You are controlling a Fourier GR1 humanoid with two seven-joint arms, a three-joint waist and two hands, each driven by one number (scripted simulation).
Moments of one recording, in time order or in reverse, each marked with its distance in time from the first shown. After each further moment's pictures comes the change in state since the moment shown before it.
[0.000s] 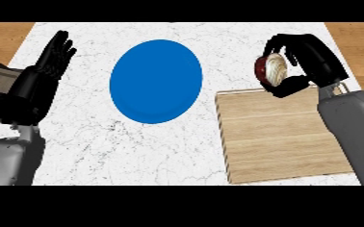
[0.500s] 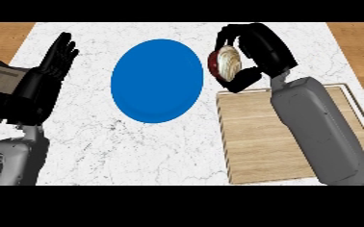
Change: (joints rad) left arm 0.001 -0.023 0.006 0.018 -0.024 -0.009 -0.020; right arm -0.152 0.213 0.047 -0.015 0.031 0.048 0.125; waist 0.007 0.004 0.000
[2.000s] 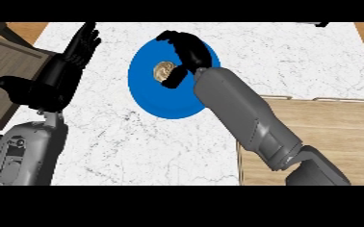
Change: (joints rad) left arm -0.112 -0.057 -0.046 0.035 -0.029 -0.033 0.012; right arm -0.413 0.278 0.289 0.817 -0.302 -0.378 0.026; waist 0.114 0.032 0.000
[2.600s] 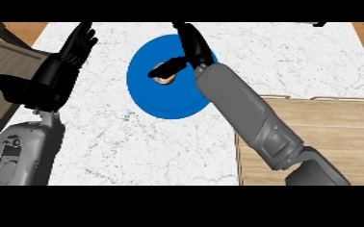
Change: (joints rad) left arm 0.002 0.008 0.019 0.004 0.008 -0.008 0.000; right arm 0.005 0.000 -0.081 -0.027 -0.307 -0.106 -0.184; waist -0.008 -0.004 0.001
